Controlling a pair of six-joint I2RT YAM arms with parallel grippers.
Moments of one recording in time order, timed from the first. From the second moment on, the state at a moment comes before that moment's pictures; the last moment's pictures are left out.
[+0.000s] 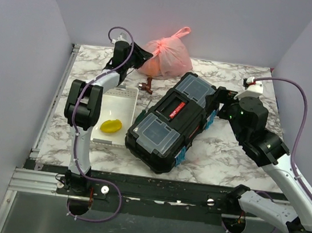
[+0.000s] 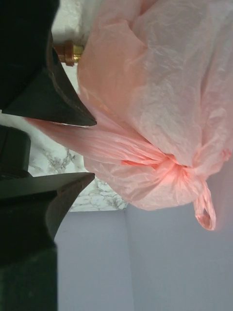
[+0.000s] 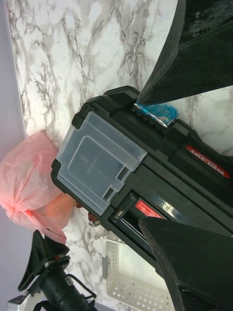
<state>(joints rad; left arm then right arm) -0.19 2.12 1.53 0.33 0.25 -1.04 0.66 0.94 1.11 -0.44 0.48 0.39</state>
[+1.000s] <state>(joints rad) -0.23 2.30 1.93 0.10 0.41 -0.98 0.66 0.94 1.12 -0.44 0.48 0.38</state>
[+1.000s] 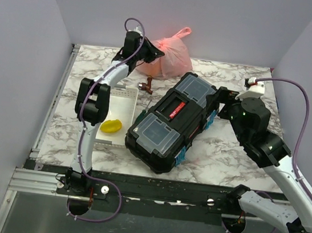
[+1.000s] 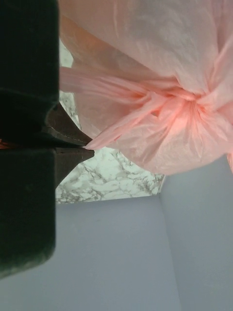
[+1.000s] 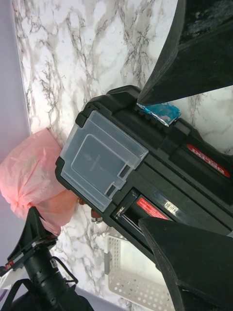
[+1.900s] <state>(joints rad) -0.57 2.49 2.45 0.16 0.56 -1.31 0.66 0.81 1.07 -0.44 0.48 0.46</state>
